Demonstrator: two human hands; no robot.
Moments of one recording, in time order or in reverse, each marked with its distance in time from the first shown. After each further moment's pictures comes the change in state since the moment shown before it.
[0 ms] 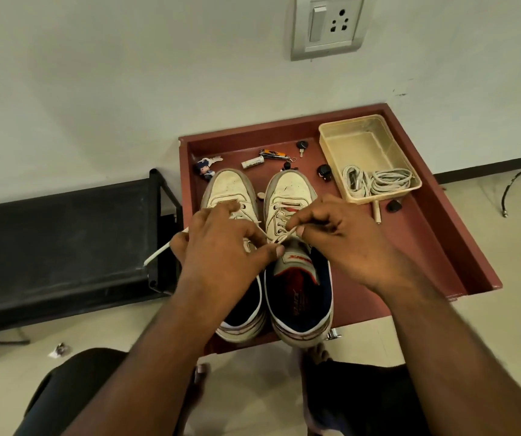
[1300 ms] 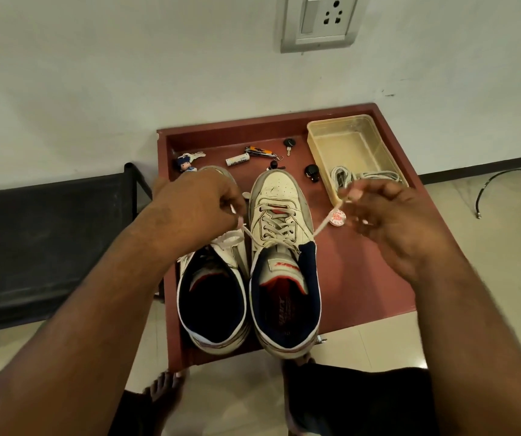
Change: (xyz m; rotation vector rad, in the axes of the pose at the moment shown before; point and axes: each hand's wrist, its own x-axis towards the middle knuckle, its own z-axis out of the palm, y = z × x) left_hand 0.058 0.007 -0.037 0.188 -0.148 0.169; right_hand 0.008 0.030 -0.052 0.636 0.336 0.390
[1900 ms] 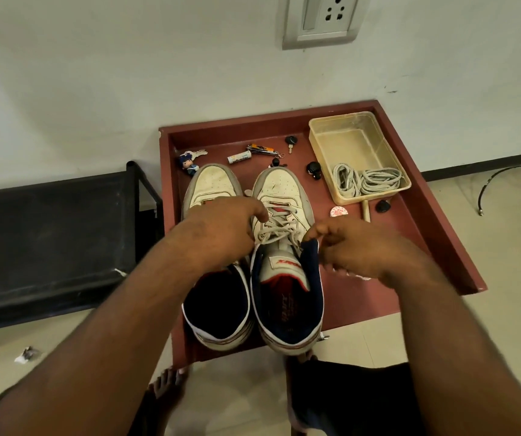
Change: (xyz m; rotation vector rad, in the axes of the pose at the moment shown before) left_hand -0.004 0.010 0.026 -0.039 -0.217 -0.005; right_hand -0.011 0.008 0.029 -0.871 -0.424 0.195
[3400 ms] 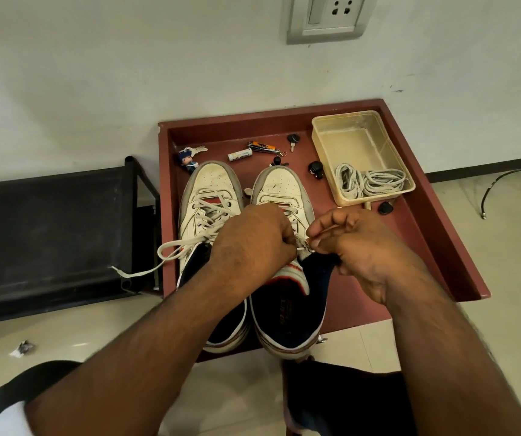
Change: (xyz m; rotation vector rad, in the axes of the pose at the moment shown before) left_hand 0.011 0.028 0.036 -0.191 0.167 0.065; right_hand -0.004 -0.010 0.011 0.528 0.228 0.066
